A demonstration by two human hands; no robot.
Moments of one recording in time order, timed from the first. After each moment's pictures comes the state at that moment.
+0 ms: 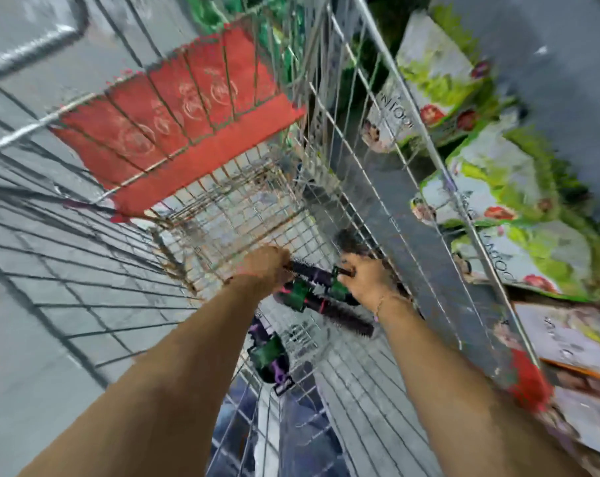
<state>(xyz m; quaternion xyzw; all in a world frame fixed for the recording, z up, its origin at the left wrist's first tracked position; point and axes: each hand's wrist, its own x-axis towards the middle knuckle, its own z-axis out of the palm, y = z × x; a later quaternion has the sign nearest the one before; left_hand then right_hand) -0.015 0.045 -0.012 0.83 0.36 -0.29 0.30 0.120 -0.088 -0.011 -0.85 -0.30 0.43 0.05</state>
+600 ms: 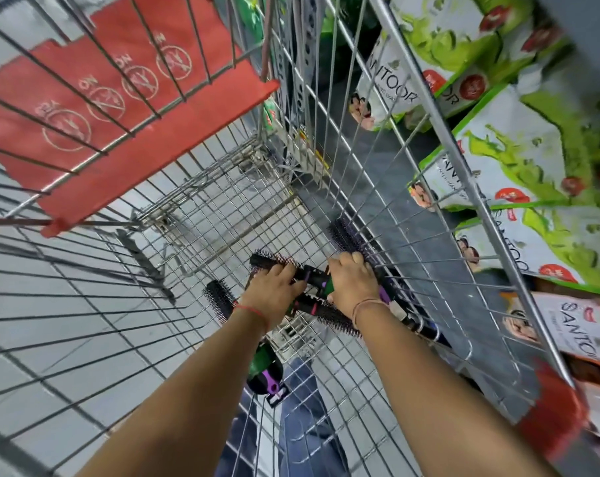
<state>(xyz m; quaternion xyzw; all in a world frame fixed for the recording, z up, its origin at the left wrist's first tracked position) -0.023 -0.002 -0.064 0.94 0.16 -0.26 0.17 0.108 -0.095 -0.059 -0.85 -0.42 0.30 -0.07</state>
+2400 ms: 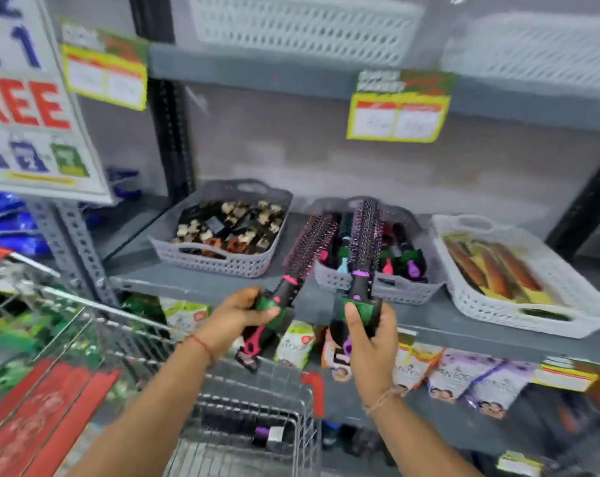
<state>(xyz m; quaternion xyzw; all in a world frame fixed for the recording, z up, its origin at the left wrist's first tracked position) 0.065 -0.076 0.334 0.72 0.00 -0.09 0.69 0.045 -0.272 0.299 -0.67 -0.02 -0.28 0.69</state>
